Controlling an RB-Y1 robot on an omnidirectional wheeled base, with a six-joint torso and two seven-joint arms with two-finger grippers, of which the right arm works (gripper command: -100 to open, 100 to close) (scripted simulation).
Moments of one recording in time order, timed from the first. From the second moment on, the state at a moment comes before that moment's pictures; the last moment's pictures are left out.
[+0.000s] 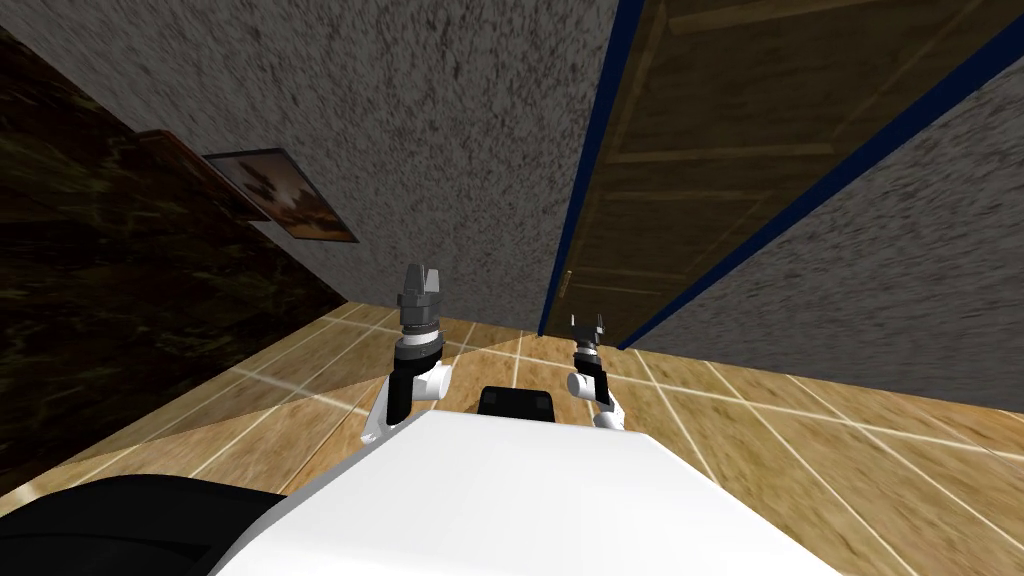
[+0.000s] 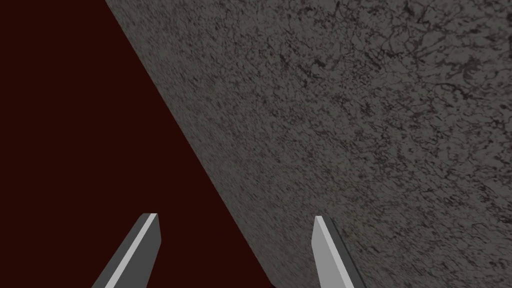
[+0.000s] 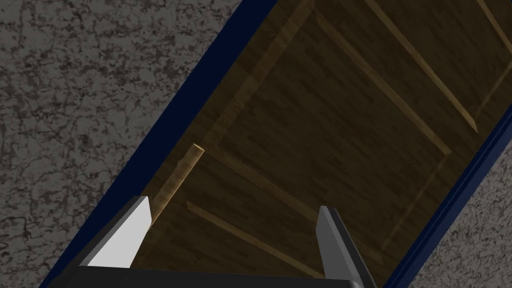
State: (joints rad) arm 0.15 -0.13 0.12 -1.35 -0.45 -0.78 -0.64
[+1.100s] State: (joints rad) arm 0.06 -0.15 0.13 -1.13 -0.57 -0.81 -0.82
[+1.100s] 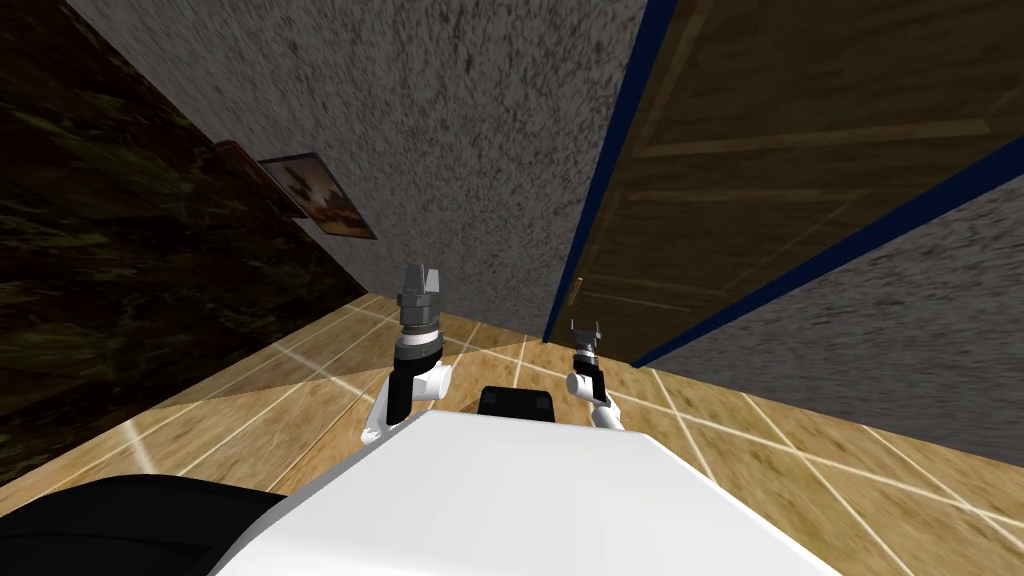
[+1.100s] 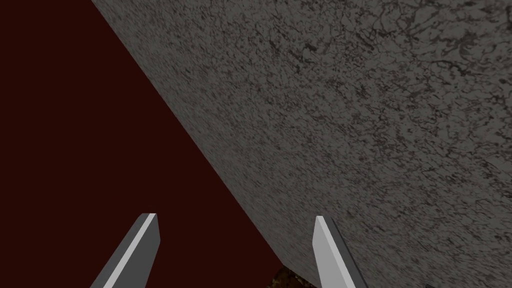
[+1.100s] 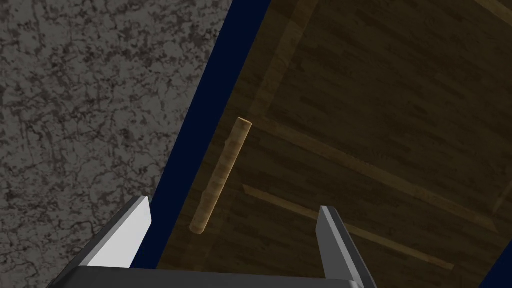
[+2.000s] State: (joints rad) arm -0.04 -0.17 0.15 -0.88 -0.70 -0.84 -1.02
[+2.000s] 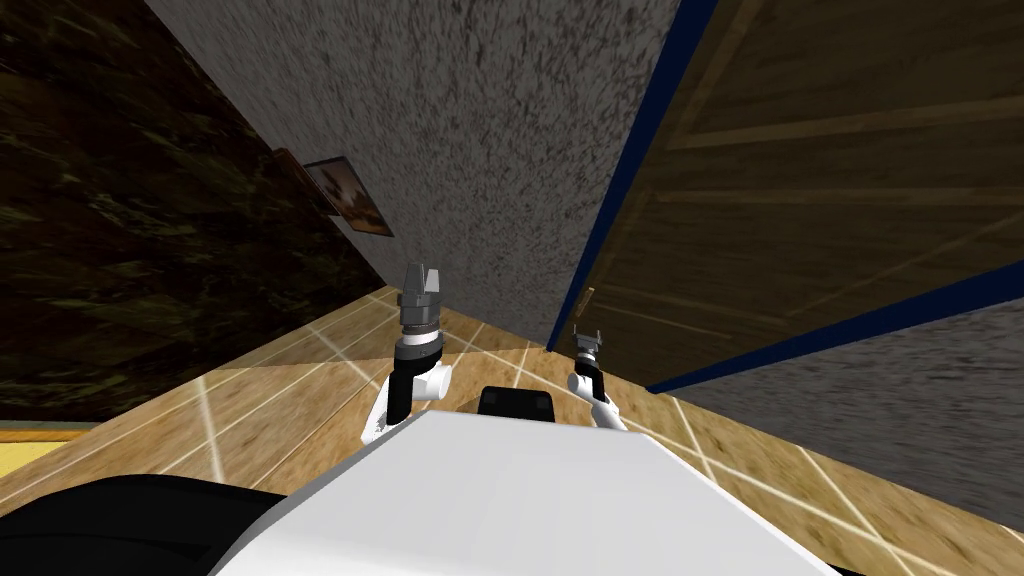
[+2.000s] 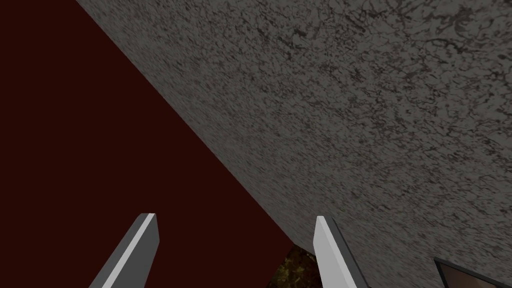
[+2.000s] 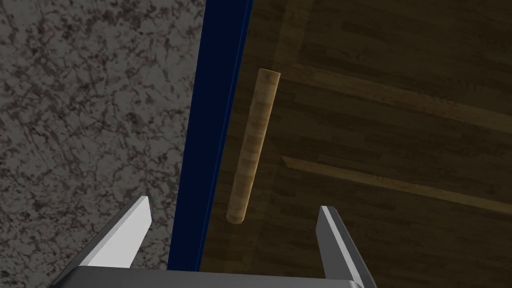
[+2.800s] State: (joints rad) arm -0.11 -0.18 0.16 -0.72 -0.78 -0.87 -1.15
